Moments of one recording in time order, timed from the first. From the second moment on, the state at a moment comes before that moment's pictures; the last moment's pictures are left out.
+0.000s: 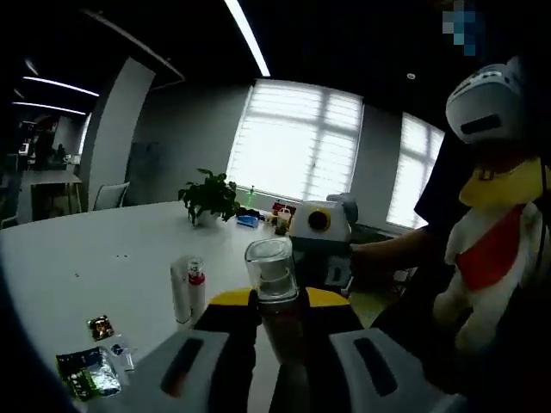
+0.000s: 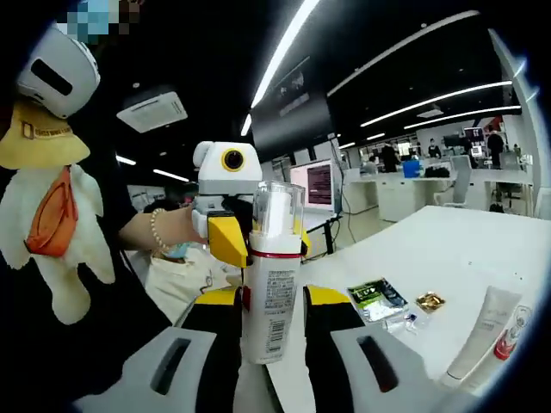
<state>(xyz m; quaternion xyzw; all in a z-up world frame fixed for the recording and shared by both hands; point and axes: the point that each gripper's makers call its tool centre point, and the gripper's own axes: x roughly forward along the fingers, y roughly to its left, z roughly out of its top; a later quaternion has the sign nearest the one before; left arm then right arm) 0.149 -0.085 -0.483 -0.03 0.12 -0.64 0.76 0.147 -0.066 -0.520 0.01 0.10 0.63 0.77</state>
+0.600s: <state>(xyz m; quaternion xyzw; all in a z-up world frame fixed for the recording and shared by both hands) 0.146 -0.099 -0.511 0.05 0.15 -0.65 0.75 0.149 -0.067 -0.550 -0.10 0.09 0.62 0.78</state>
